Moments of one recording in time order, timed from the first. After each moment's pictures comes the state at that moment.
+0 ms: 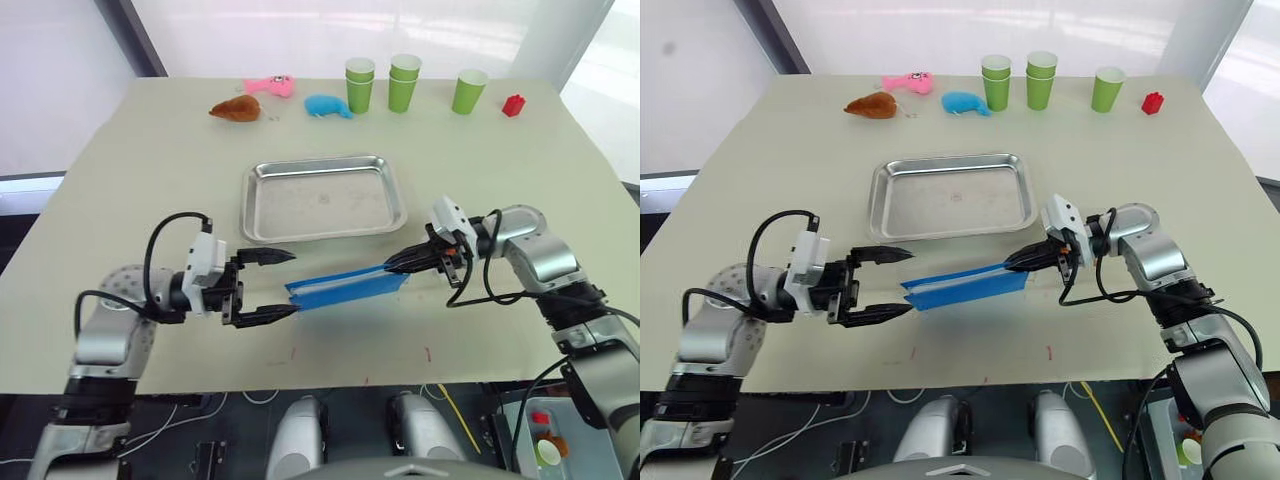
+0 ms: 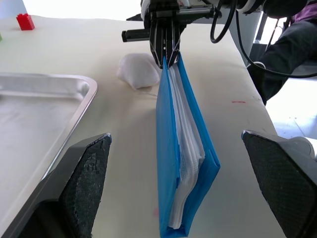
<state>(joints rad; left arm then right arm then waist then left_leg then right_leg) -0.20 0.71 0.10 0.00 -0.53 0.12 -1.39 -0.72 -0.54 0.30 0.32 0.37 0.17 1.48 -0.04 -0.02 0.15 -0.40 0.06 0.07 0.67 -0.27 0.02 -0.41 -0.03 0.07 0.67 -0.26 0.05</state>
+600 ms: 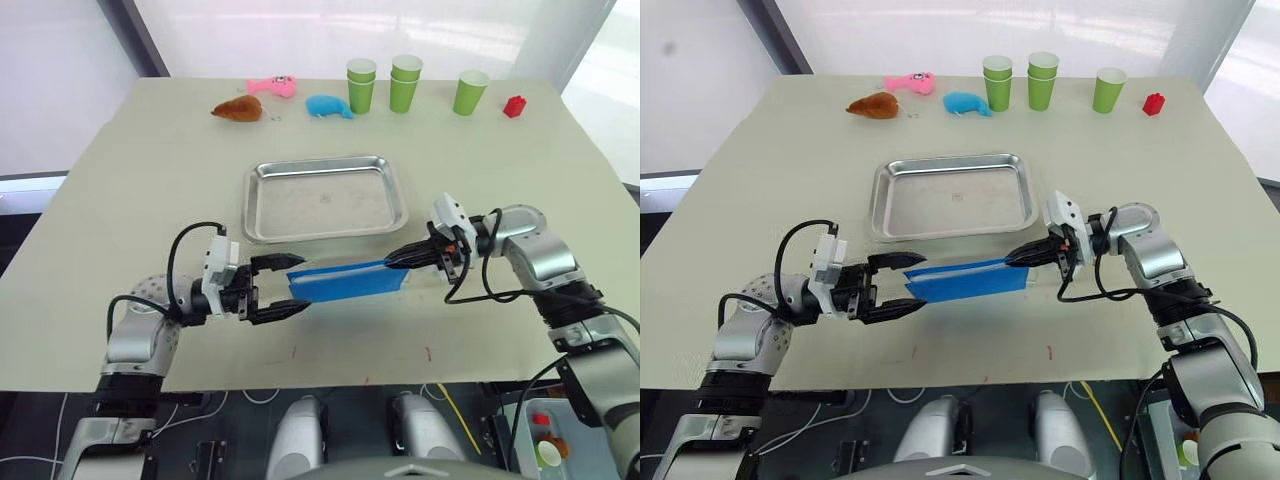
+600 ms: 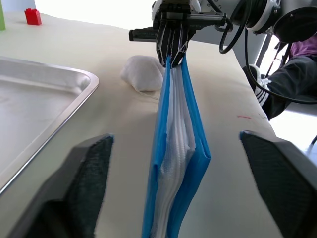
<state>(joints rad) -0.22 0.62 0.06 0.09 -0.53 0.13 -1.40 -0.72 -0.52 0.27 0.33 0.34 0.19 1.46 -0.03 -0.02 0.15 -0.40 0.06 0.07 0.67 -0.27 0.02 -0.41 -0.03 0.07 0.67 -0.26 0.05</state>
